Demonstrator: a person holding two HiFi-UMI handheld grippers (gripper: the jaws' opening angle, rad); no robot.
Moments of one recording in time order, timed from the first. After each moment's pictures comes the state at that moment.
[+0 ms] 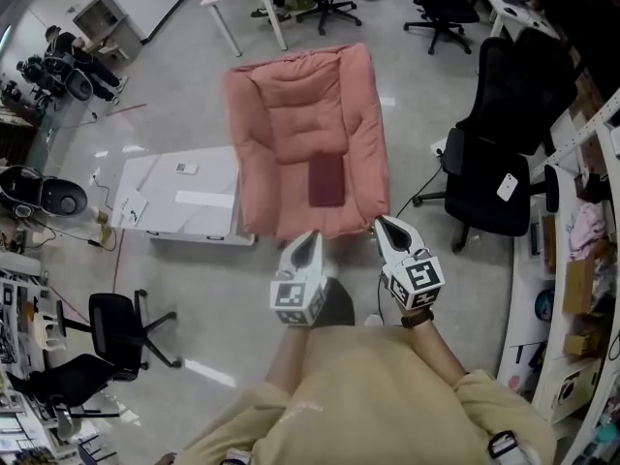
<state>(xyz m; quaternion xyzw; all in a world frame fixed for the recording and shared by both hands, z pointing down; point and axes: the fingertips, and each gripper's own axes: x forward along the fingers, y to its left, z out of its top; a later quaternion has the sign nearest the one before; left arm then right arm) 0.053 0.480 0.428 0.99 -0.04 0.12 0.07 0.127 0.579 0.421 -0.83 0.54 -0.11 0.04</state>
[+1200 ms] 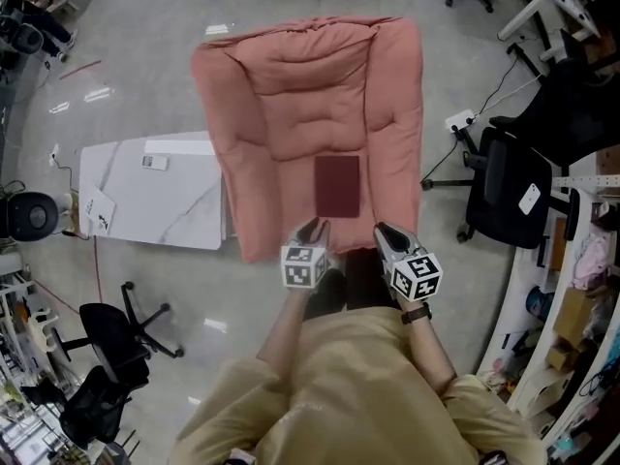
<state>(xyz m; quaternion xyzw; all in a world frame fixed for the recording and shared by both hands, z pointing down) 0.261 0.251 0.708 0.91 0.01 0.37 0.18 0.308 0.371 0.651 -0.79 0.49 -0.36 0.04</state>
